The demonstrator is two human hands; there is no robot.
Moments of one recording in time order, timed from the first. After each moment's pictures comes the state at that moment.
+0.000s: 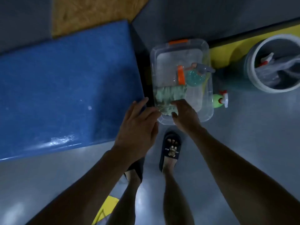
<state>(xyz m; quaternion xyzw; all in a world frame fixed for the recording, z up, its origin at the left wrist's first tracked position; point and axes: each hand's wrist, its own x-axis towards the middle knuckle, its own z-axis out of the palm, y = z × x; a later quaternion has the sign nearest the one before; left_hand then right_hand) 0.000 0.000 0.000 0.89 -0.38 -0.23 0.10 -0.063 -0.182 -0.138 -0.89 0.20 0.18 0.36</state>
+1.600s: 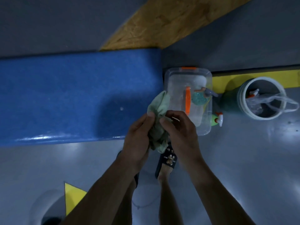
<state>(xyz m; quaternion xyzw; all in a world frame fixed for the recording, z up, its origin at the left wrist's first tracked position) 0.001 0.041 0.116 0.54 0.23 -0.35 0.72 -0.035 -0.071 0.100 -0.64 0.35 0.04 0.68</state>
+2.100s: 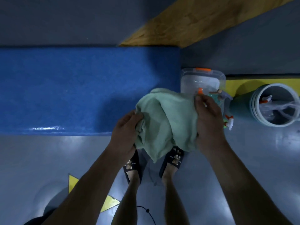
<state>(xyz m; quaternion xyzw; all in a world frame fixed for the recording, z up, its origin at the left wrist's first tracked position) 0.027 0.113 0.104 0.52 0.31 -0.31 0.73 0.008 -0.076 0.093 -0.62 0.41 -0.03 0.67</state>
